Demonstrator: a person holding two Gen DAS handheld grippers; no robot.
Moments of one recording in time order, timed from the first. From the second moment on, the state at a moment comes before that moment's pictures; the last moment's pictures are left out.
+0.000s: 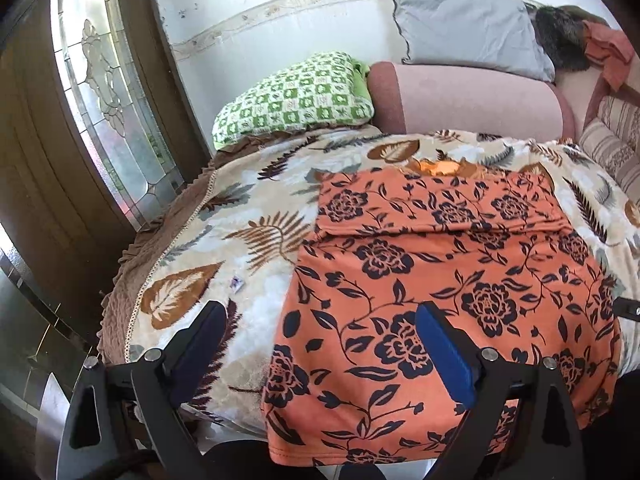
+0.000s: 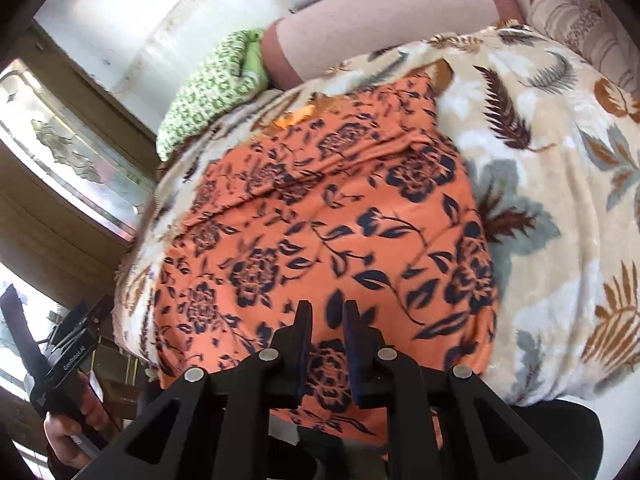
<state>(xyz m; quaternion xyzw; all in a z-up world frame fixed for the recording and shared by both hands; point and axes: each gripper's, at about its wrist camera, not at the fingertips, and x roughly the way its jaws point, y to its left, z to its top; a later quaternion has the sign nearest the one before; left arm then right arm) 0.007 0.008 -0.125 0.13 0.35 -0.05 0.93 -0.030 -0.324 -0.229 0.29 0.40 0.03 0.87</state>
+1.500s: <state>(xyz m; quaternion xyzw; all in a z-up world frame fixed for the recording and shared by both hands) -0.010 -0.089 -0.128 0.17 0.36 -0.14 0.90 -0.061 -0.363 -0.242 0.33 0.38 -0.02 0.86</state>
